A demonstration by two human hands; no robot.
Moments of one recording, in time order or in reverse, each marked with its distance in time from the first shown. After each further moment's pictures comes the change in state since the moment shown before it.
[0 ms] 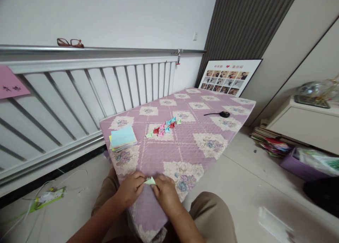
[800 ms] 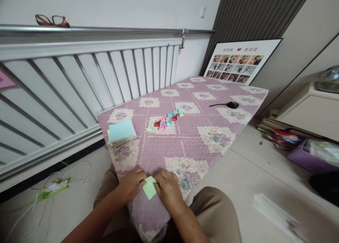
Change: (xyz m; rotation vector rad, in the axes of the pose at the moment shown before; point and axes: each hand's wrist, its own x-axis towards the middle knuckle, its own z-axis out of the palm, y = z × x) left_hand 0.014 -0.006 0.002 0.049 -0.143 -0.073; right_hand 0.005 0.019 0.012 -0.115 -0.029 -0.032
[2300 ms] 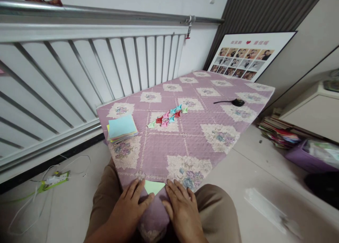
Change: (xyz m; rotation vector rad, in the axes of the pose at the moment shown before) left_hand -0.066 0.006 0.057 0.416 0.177 0.096; right_hand -0.061 0.016 -0.003 -0.195 -0.031 0.055
